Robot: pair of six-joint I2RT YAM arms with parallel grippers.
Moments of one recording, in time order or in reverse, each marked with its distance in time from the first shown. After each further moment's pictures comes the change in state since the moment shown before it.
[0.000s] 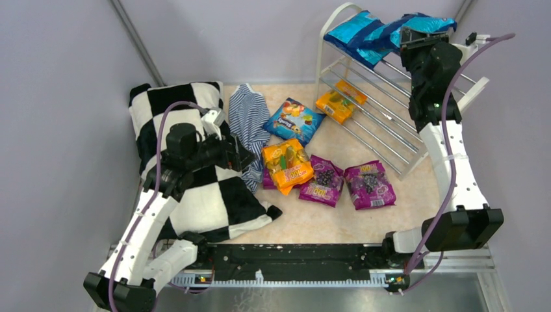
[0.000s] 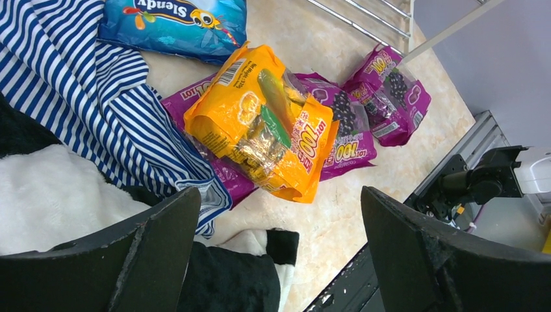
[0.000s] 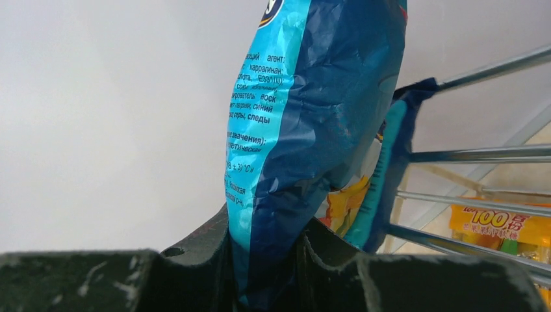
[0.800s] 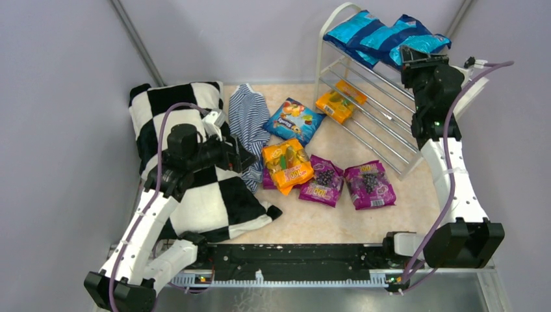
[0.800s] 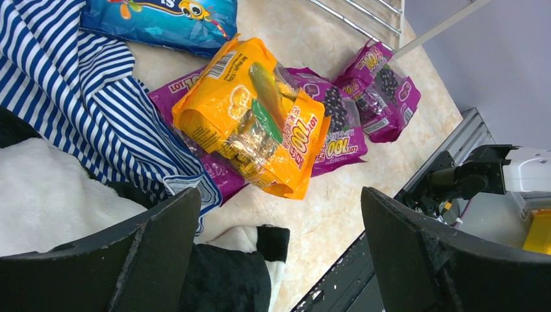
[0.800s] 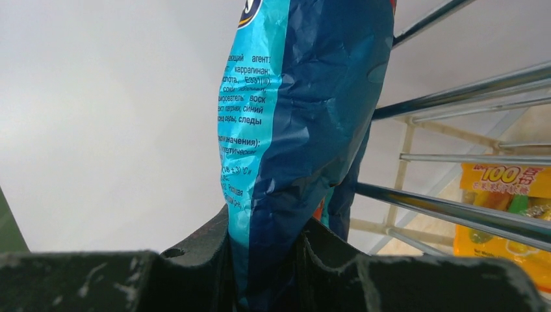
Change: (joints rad) left arm 0.000 0.000 -0.011 0.002 0.027 -0.026; right arm -0.070 -0.117 -0.276 0.126 -0.149 0.174
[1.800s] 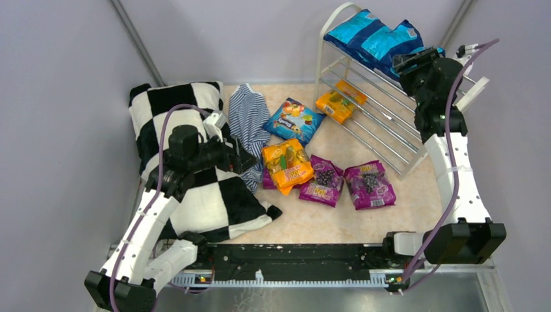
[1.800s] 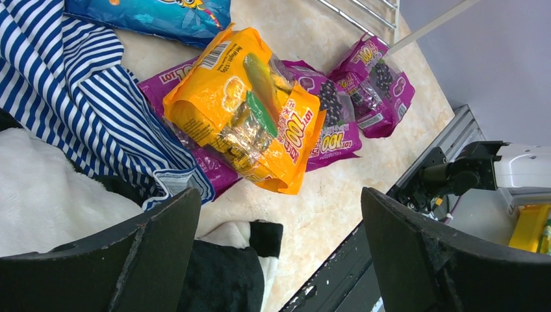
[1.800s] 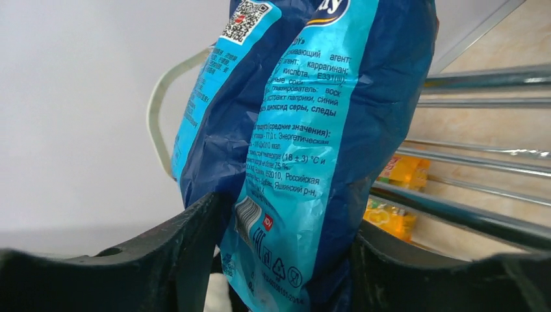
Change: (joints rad) left arm 0.000 0.000 -0.021 0.000 0.018 -0.022; right arm 0.001 0.013 0.093 -0.285 -0.005 -0.321
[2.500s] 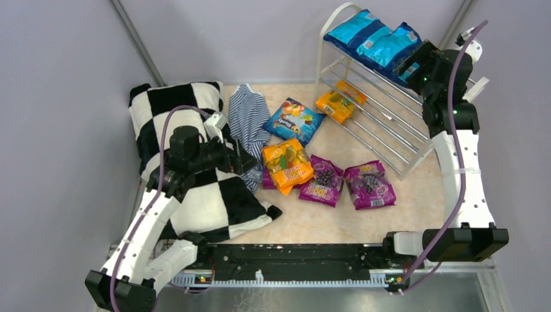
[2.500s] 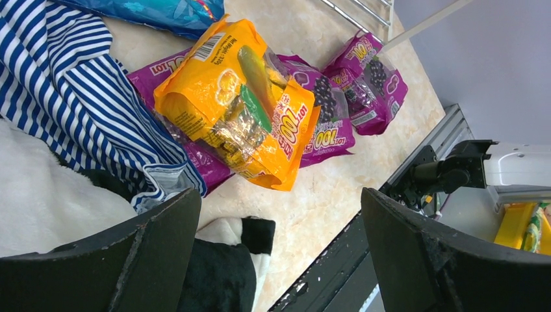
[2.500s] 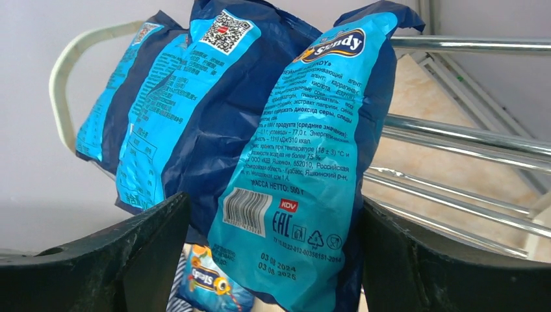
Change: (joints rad) left arm 0.000 0.000 -0.015 0.003 0.015 -0.027; right arm 0.000 0.030 0.197 -0.284 0.090 -0.378
